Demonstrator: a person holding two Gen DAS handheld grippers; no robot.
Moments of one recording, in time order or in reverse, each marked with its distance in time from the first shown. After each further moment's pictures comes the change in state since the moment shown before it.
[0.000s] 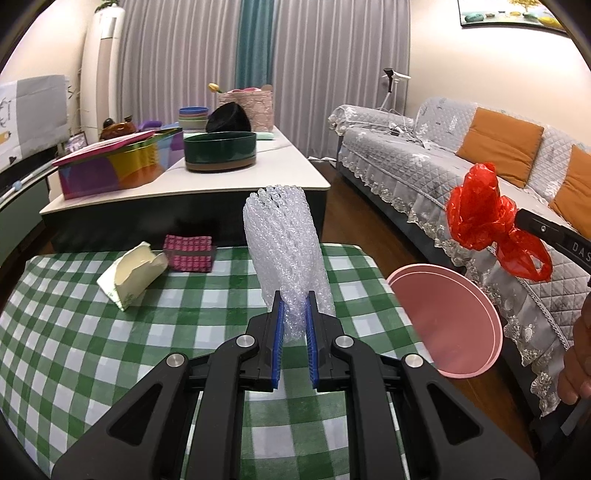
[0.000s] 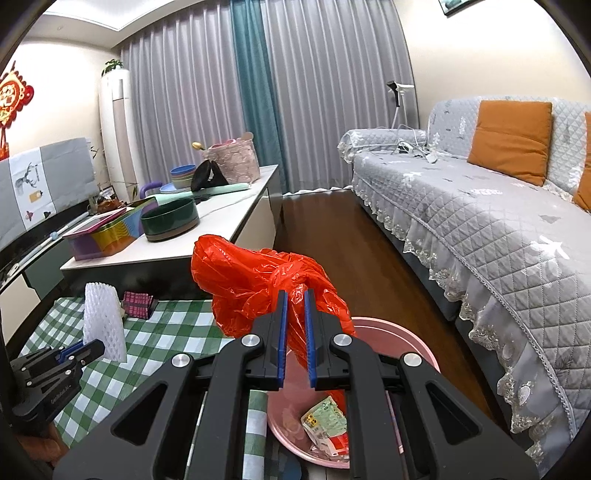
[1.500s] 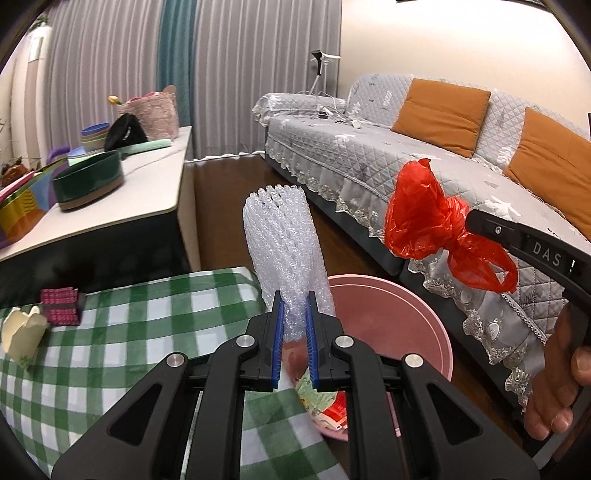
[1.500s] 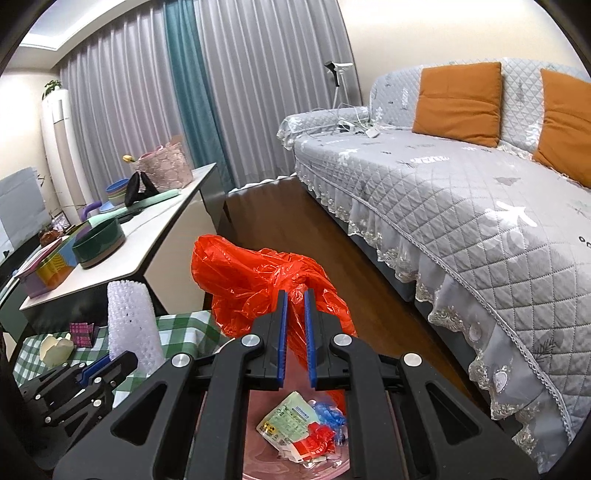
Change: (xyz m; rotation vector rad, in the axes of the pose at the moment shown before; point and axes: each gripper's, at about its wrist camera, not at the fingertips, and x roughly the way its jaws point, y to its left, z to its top) left arm 0.077 -0.129 0.031 0.146 0.039 -0.206; right arm 0.032 -0.086 0.009 0.152 0.046 -0.165
